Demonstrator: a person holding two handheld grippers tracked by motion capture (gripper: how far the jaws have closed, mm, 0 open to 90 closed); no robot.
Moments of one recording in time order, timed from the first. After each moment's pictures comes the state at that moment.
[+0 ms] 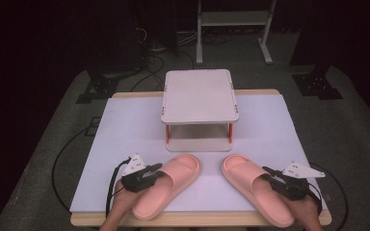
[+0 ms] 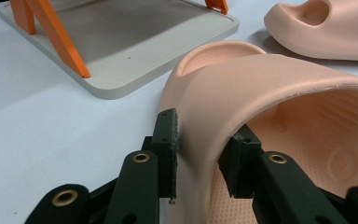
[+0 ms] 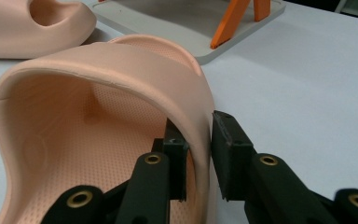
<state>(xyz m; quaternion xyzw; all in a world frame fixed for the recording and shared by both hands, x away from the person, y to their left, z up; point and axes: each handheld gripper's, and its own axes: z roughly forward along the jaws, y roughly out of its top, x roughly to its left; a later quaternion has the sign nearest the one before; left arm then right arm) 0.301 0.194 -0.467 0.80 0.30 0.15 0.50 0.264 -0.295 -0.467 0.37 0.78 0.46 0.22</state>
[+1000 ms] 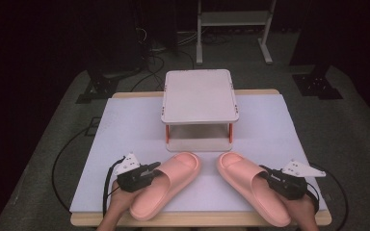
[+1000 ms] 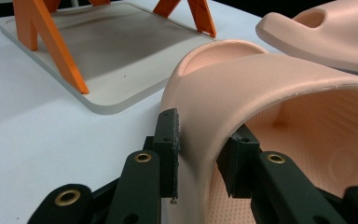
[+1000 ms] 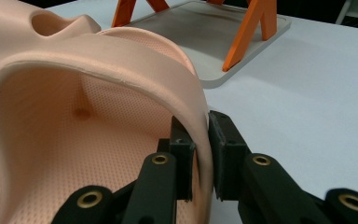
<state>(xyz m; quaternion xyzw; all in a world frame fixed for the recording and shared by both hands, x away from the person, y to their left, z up) 0.296 0.204 -0.454 0.78 0.30 0.13 0.53 0.260 -0.284 -0.454 0.38 0.76 0.49 0.20</state>
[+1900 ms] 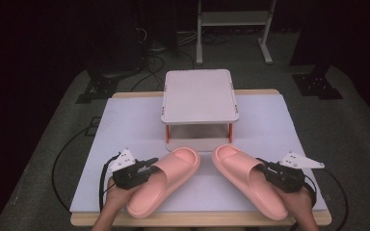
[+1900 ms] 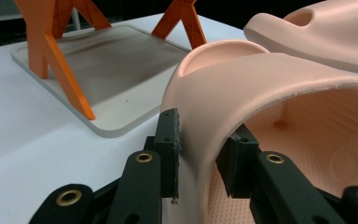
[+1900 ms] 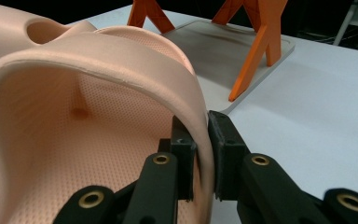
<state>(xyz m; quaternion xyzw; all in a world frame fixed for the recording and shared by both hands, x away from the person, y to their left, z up) 0.294 0.209 -0.429 0.78 0.29 0.14 0.54 0.270 -0.271 -0.427 0.38 0.75 0.50 0.20</state>
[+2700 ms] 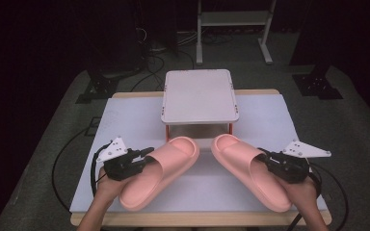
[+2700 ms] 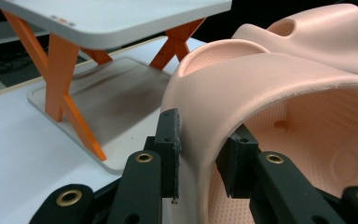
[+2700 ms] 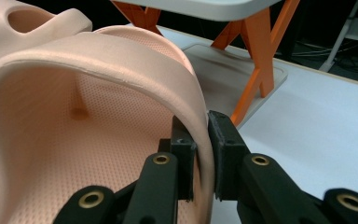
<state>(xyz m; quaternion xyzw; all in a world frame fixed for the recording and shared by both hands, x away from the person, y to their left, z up) 0.295 0.213 -0.372 0.78 0.26 0.16 0.55 0.275 -0.268 -0.383 0.37 0.75 0.51 0.21</state>
